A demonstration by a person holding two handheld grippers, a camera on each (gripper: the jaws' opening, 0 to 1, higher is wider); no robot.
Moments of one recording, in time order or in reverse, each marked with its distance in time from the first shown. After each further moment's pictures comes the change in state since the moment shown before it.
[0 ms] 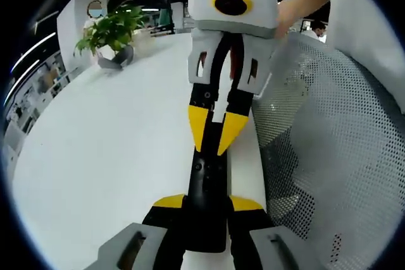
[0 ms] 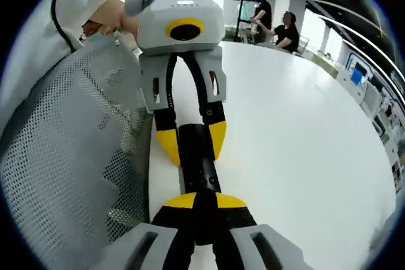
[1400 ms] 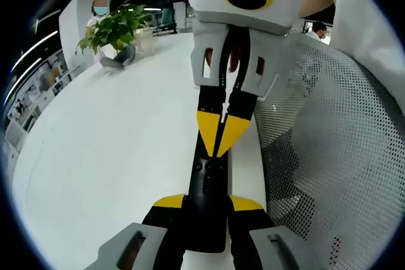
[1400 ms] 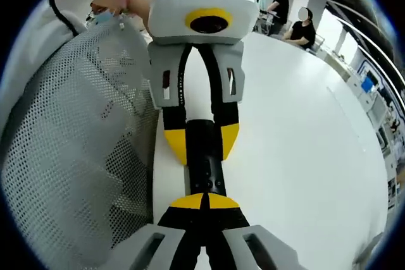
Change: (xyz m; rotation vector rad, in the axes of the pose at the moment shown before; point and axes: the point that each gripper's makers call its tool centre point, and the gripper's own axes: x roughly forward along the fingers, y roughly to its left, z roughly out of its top) left arm 0.004 0.002 -0.002 -0.018 -0.001 0.013; right arm 0.004 0.000 0.002 0.063 0.161 0.017
